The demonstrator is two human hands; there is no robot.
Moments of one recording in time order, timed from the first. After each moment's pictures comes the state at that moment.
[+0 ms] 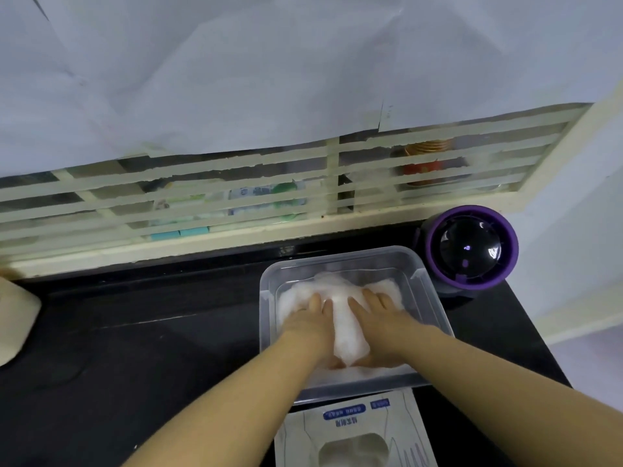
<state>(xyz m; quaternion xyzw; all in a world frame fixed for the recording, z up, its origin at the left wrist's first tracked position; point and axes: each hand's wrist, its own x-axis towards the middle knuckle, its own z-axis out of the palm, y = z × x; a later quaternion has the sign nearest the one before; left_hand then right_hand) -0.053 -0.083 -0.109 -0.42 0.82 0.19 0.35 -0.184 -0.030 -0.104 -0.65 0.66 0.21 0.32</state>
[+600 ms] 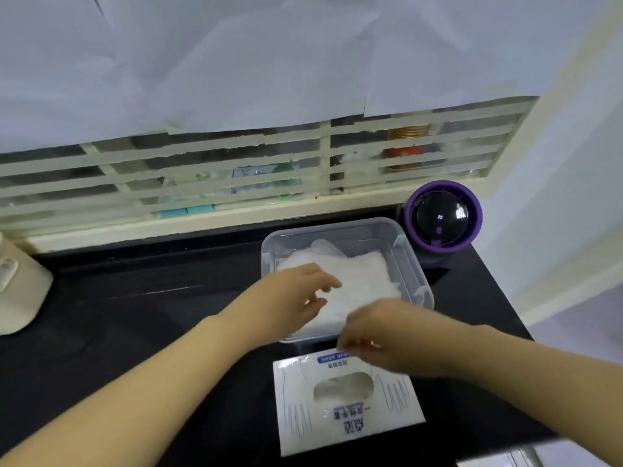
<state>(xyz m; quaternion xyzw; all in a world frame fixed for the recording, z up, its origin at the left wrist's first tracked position) 0.013 -0.040 -0.018 -0.30 0.92 0.24 0.00 -0.162 0.058 -0.008 -0.82 0.51 -0.01 0.27</state>
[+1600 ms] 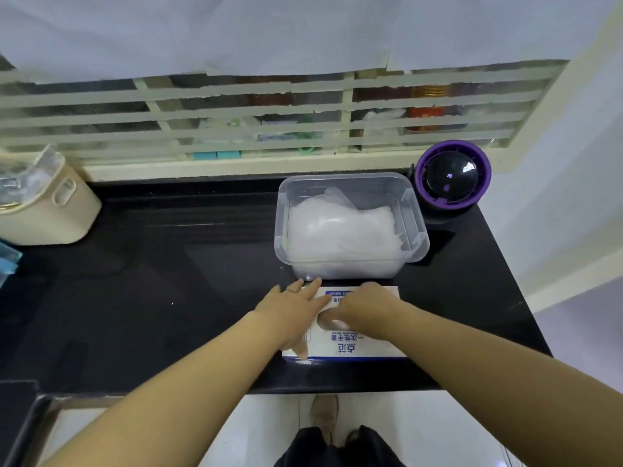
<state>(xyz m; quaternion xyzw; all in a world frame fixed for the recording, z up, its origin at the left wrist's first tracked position) 0.031 0.056 -0.083 -0.35 0.87 0.15 0.33 -0.138 0.082 -0.117 -0.85 0.46 0.19 0.16</state>
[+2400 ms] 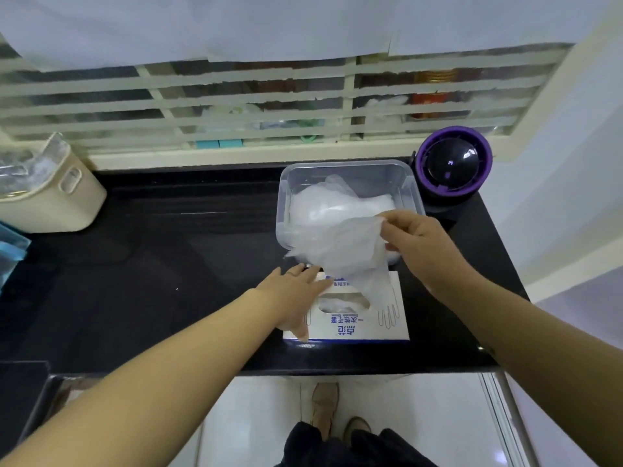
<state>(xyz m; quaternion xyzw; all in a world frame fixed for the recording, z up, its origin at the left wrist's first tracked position) 0.032 0.058 -0.072 -0.35 0.86 0.15 0.33 -0.165 0.106 -0.022 -0.46 0.64 -0.42 0.45</state>
